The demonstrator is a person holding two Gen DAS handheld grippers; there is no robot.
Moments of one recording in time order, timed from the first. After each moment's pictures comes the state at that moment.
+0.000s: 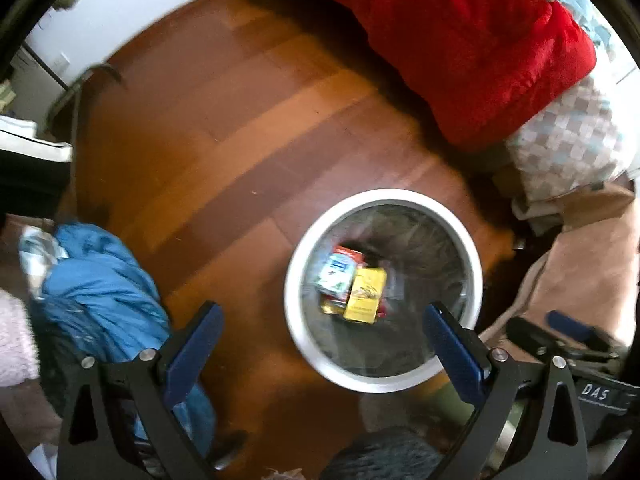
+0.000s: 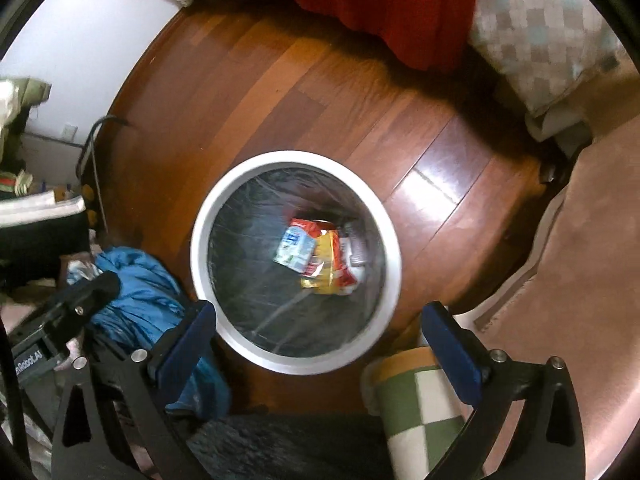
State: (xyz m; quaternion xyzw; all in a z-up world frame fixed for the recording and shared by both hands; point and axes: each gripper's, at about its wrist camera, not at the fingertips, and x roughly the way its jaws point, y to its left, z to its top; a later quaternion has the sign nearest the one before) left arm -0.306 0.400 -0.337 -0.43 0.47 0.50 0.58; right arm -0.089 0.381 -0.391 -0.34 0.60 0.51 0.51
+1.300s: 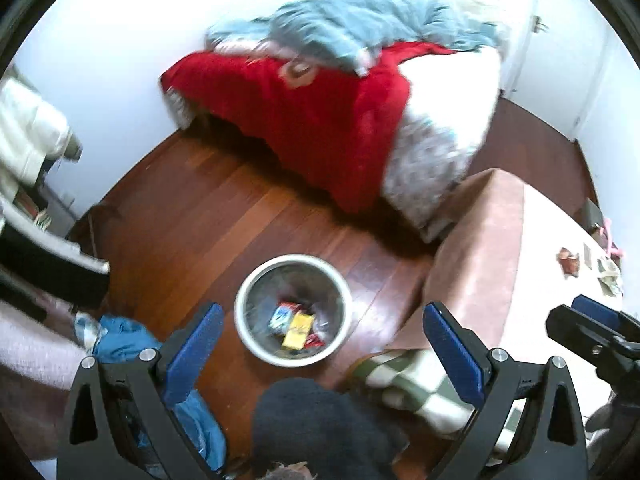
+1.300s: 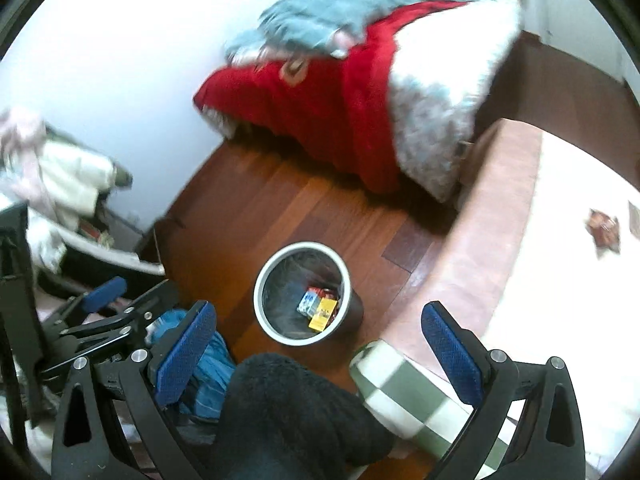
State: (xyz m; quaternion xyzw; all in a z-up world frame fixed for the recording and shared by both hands) left arm -0.174 0.221 -0.117 -0.25 0.41 0.49 0.73; right arm 0.039 0.134 -0.113 -0.12 0.52 0.57 0.62
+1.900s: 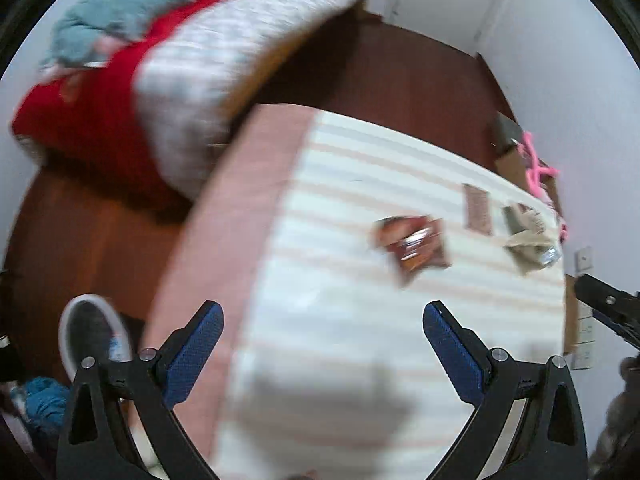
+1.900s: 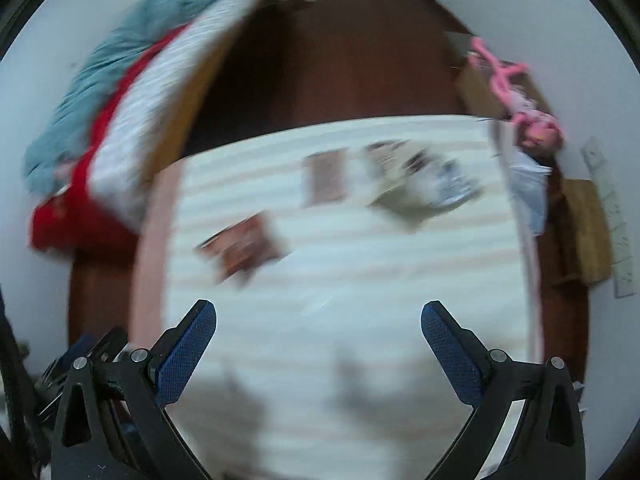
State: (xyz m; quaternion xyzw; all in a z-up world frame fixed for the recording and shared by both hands) left arm 0.201 0.152 -0.220 -0.26 0.50 0.29 0.77; right arm 0.425 -0.035 -0.196 -0.07 0.60 0.26 0.75
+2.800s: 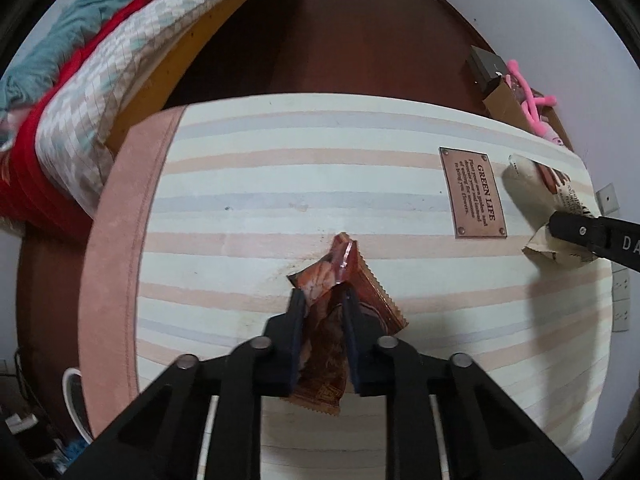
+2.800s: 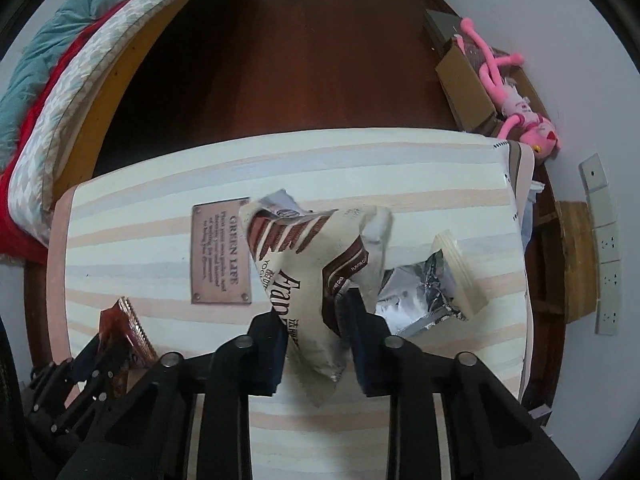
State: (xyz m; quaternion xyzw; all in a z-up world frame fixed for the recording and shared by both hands) left arm 0.320 0.132 -0.300 -0.16 0.57 0.26 0.77; right arm 0.522 0.028 -0.292 -0.13 0.62 0.23 0.74
